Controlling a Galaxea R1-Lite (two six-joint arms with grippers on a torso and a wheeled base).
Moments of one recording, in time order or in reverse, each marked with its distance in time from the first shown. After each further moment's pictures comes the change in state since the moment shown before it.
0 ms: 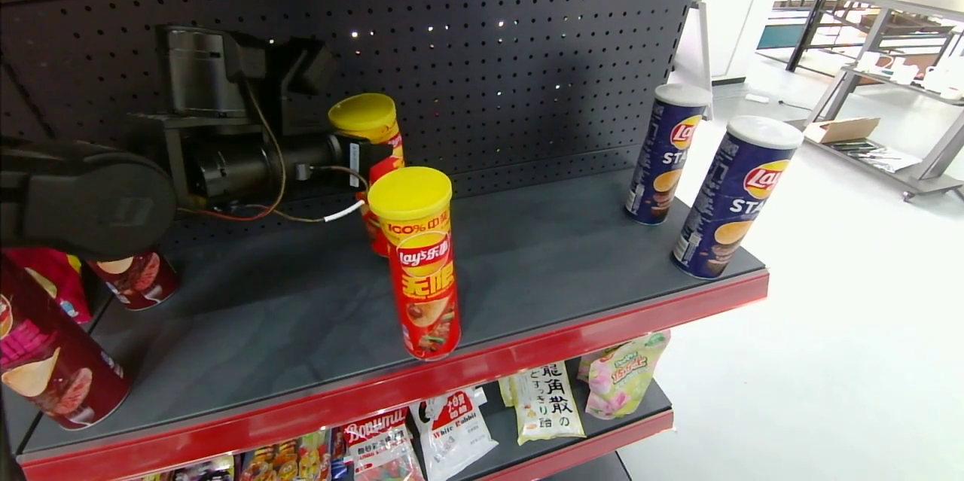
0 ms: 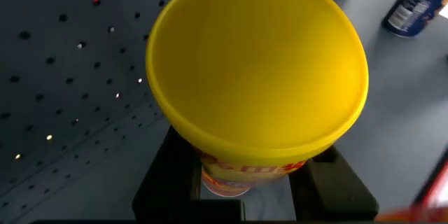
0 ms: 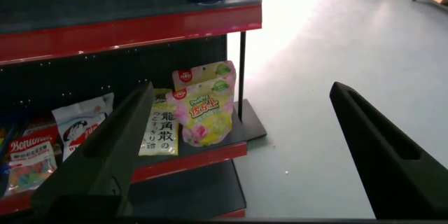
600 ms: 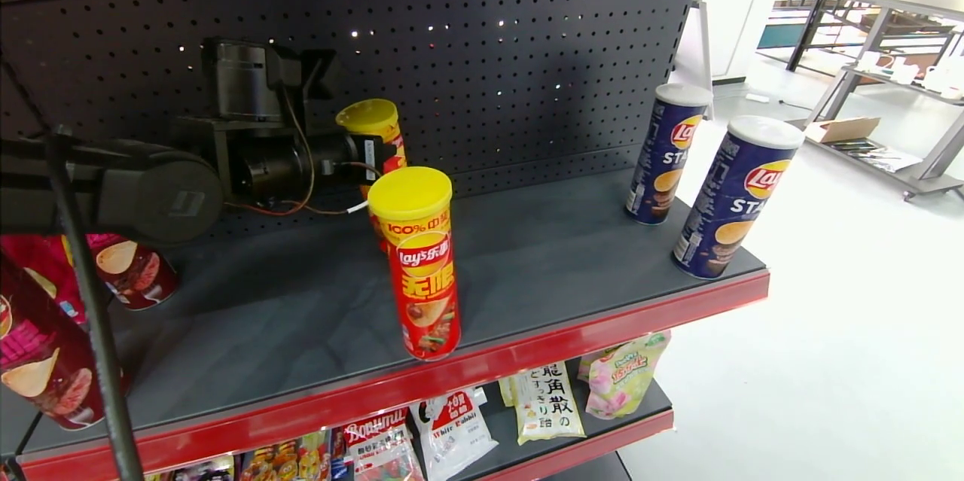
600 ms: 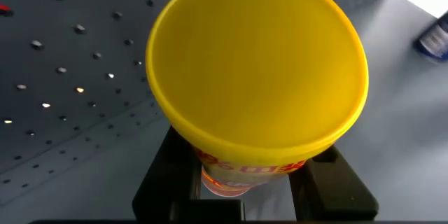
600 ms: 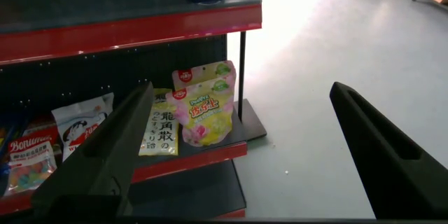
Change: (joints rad) left arm -0.008 0.085 -0.069 0.000 0.088 -0.102; right arm 0.000 0.000 0.000 0.000 0.000 0.000
